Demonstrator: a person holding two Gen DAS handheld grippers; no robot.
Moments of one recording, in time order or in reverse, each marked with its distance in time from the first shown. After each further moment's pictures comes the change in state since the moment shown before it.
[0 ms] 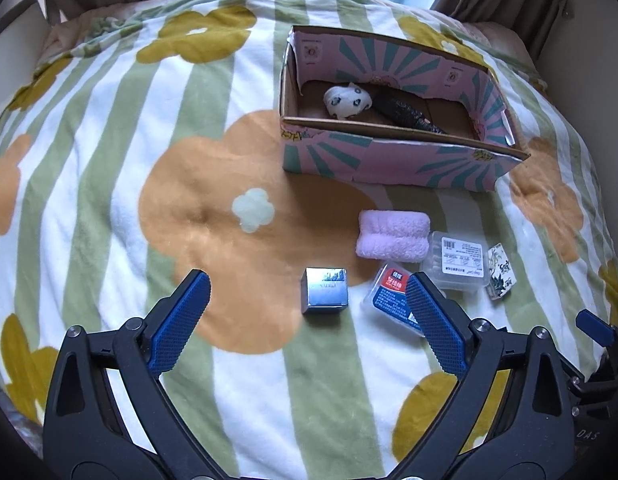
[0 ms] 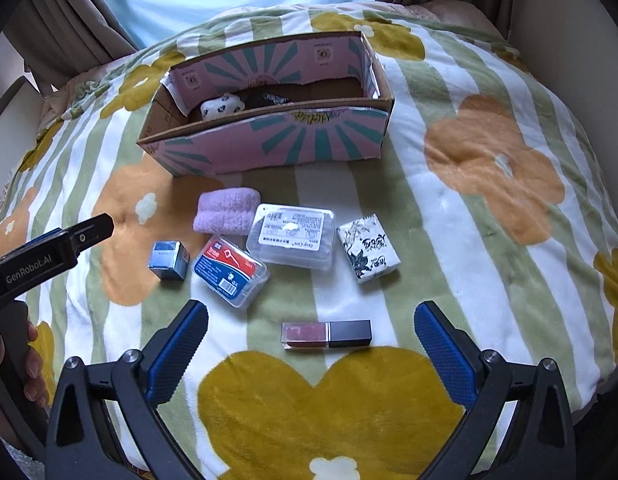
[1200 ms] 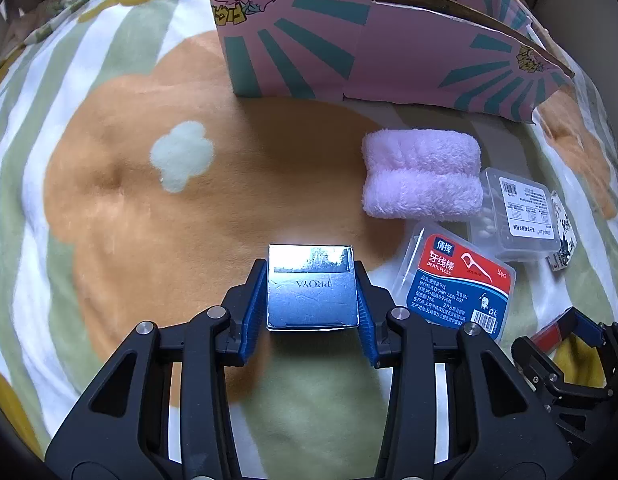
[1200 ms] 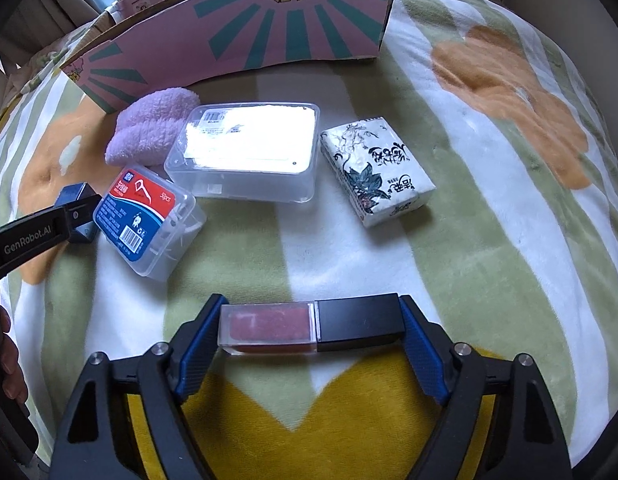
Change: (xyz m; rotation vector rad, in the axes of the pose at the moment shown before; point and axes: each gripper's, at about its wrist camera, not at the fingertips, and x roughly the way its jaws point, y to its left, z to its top) left arm 0.114 -0.015 -0.028 0.083 0.100 -0.038; right arm 0.102 -0.005 -0.044 0.137 0.098 -0.165
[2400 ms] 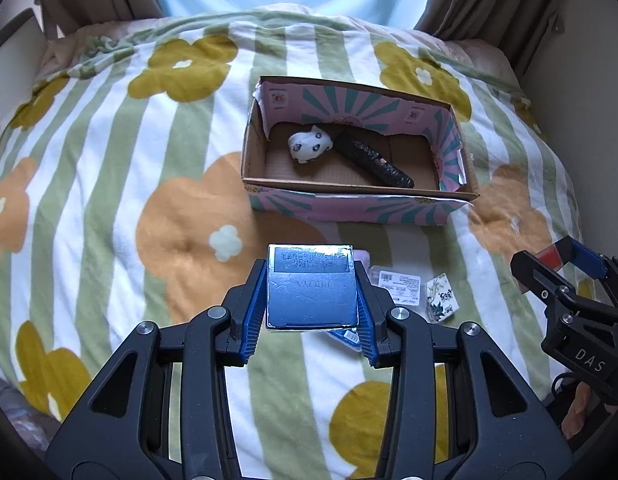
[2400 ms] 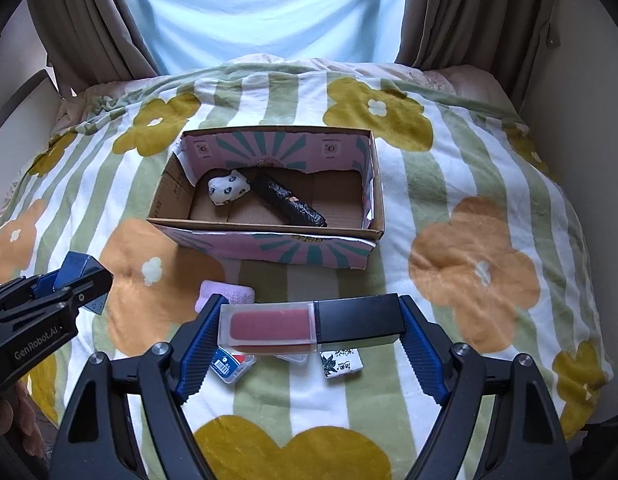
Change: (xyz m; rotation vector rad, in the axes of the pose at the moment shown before) left arm -0.197 -0.035 0.065 -0.090 -0.096 0.011; right arm -0.178 -0.004 0.126 -0.110 -0.223 0.017
